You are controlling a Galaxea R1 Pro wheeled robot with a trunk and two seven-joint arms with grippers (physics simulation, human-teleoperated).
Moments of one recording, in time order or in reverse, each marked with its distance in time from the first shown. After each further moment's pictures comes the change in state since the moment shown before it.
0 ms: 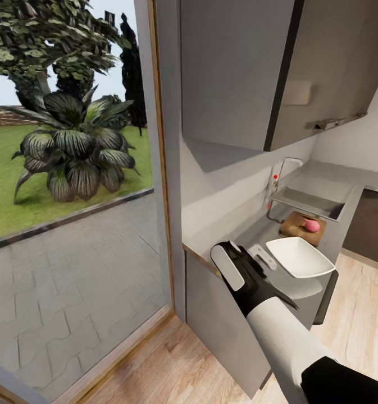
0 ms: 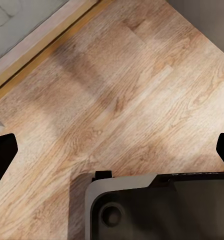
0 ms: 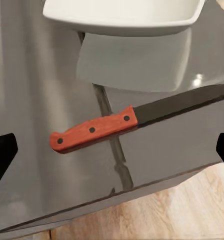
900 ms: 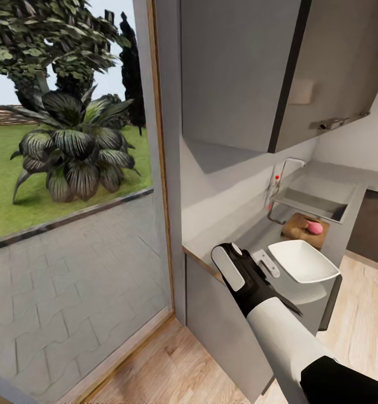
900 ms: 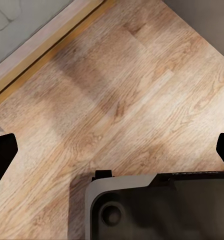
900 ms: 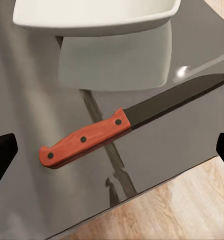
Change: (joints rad) left arm 0.000 0.000 0.000 0.000 0.000 0.000 0.000; right arm 0.000 0.000 -0.014 0.027 -0.001 -0.110 -0.072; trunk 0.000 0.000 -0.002
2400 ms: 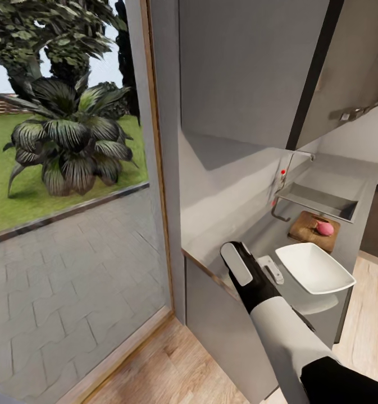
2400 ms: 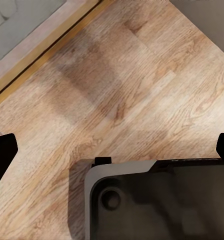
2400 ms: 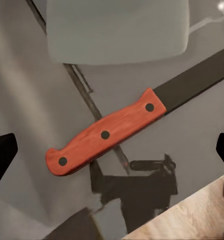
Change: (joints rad) left arm 0.000 0.000 0.000 0.000 0.000 0.000 0.000; right arm 0.000 0.000 -0.122 0.008 -0.060 -0.002 0.003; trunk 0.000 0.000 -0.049
